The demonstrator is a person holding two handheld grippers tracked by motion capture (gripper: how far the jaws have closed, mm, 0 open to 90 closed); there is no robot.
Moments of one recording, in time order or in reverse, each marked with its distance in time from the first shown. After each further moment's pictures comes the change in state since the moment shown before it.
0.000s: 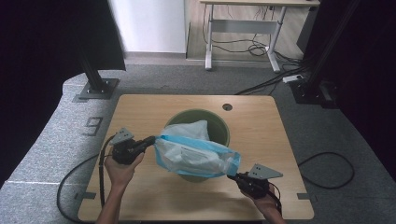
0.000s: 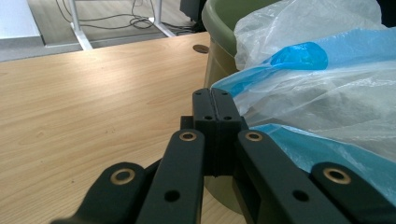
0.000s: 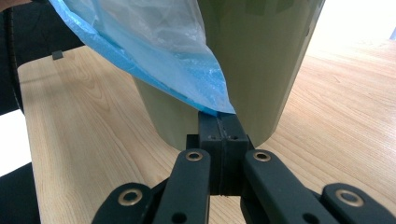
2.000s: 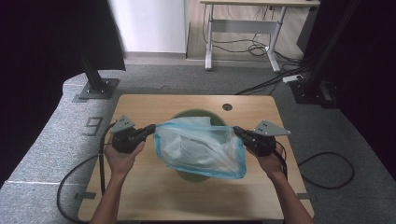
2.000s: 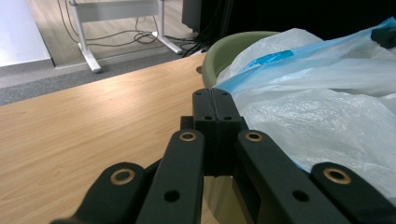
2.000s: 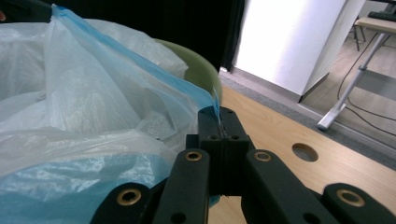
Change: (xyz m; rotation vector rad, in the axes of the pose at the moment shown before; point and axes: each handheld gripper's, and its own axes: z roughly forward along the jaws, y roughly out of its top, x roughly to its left) left arm 0.001 0.040 0.003 -0.021 0.019 0.065; right arm -0.052 0.120 0.001 -0.063 -0.199 -0.105
